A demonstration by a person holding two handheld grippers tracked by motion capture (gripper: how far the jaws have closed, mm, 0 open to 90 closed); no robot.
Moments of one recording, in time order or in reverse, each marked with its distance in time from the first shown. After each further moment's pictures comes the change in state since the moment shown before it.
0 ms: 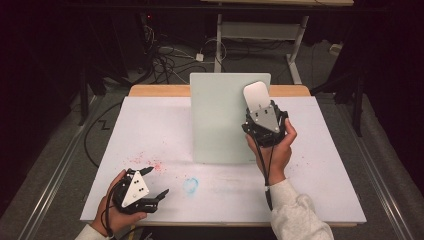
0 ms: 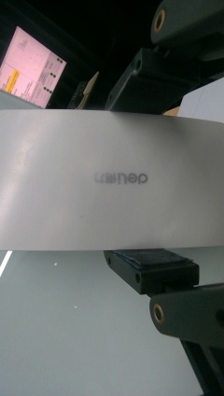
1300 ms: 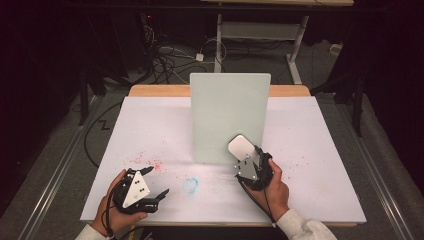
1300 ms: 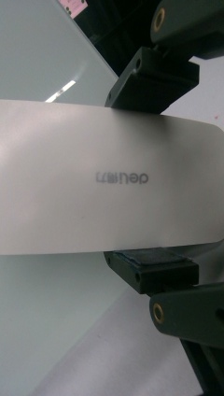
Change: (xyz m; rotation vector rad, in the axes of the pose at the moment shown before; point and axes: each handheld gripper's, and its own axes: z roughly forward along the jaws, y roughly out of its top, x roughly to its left) left arm -0.001 0.002 0.000 0.002 0.010 0.010; right arm 0.058 -0.119 -0.031 0.134 0.191 -0.386
